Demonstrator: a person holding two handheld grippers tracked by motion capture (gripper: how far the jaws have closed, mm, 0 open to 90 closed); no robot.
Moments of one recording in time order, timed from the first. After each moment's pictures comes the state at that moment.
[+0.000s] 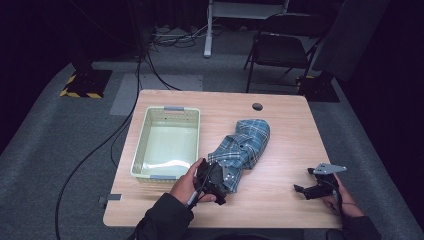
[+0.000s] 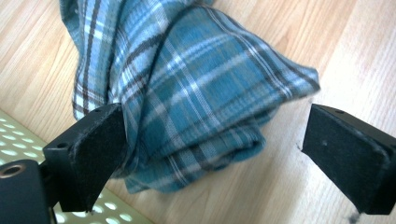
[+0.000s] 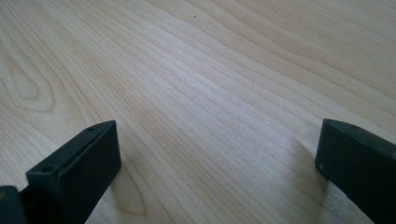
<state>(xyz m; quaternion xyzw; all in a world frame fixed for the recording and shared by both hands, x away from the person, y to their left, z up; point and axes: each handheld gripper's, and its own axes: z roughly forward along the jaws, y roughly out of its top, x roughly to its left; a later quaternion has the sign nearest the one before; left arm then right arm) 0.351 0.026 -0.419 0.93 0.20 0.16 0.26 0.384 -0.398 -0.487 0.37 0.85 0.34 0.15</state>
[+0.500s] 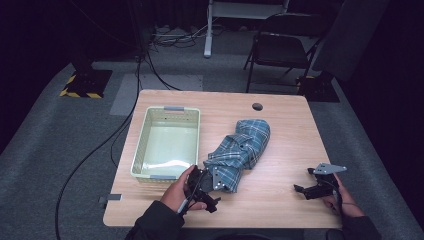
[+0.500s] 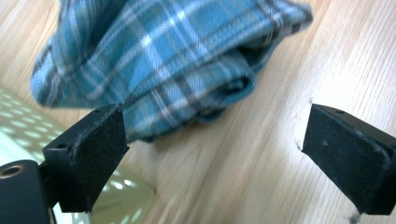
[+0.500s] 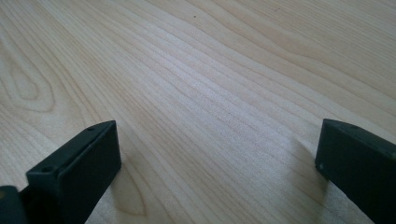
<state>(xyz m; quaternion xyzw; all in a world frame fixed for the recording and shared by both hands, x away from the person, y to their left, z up) 0.335 0.051 -0.432 0.93 0.20 0.15 0.25 0.384 -0.398 -0.487 0.37 0.85 0.34 0.15</state>
